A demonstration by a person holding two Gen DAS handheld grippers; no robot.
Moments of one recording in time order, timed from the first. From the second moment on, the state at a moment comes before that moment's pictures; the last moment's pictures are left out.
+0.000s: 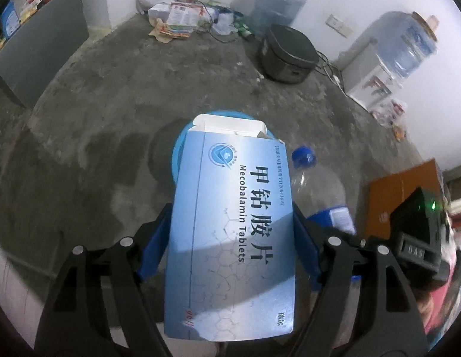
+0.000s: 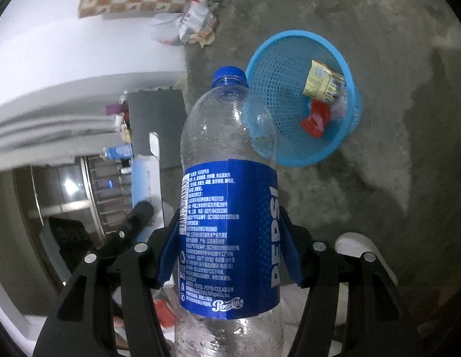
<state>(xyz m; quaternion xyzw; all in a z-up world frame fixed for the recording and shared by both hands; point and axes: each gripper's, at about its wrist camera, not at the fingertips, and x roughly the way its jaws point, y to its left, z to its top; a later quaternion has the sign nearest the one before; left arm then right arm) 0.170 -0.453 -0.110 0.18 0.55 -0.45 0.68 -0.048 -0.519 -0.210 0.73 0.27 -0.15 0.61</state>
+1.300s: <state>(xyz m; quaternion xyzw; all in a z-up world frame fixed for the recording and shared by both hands) 0.129 -0.237 0.037 0.09 0.39 -0.48 0.78 -0.009 -0.415 -0.045 0.32 0.31 -0.33 0.83</state>
